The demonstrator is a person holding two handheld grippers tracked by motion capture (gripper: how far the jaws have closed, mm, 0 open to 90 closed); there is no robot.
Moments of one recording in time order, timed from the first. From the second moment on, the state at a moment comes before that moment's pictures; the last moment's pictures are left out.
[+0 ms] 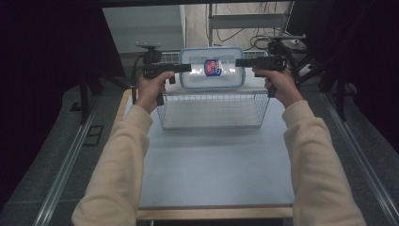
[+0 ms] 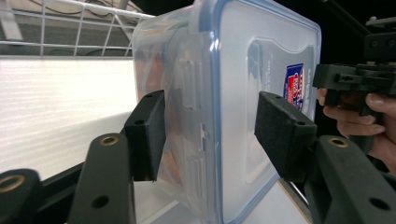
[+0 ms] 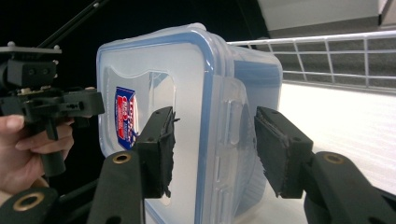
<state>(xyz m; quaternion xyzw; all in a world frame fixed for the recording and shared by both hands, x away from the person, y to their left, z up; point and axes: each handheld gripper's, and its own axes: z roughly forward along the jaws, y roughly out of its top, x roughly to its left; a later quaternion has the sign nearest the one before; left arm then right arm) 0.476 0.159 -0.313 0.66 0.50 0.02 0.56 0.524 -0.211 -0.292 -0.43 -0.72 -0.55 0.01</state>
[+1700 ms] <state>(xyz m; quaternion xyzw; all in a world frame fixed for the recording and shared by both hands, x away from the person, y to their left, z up) 0.434 0.169 -0.319 0.66 0.49 0.07 0.56 0.469 -0.224 -0.295 -0.42 -0.73 -0.53 -0.07</state>
